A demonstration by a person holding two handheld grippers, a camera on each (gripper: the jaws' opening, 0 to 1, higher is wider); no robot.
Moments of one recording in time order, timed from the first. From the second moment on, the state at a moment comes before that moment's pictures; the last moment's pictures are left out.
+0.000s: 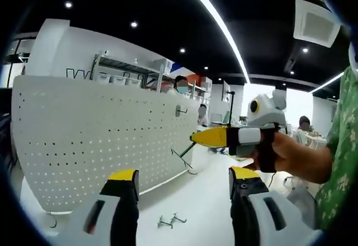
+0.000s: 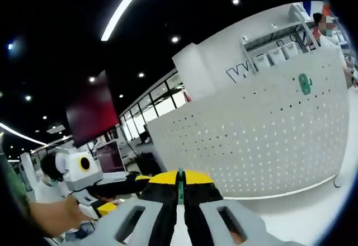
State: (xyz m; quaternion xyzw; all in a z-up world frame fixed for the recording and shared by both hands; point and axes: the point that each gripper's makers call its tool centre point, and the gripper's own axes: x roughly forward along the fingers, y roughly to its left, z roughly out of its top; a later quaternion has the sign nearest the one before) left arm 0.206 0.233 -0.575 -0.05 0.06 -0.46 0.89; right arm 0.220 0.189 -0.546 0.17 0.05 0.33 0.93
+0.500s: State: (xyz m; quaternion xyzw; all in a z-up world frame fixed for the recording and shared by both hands) left arm 0.205 0.219 -0.560 -0.08 0.06 -0.46 0.88; right arm 0.200 0.184 -0.523 0.18 0.01 0.33 0.93
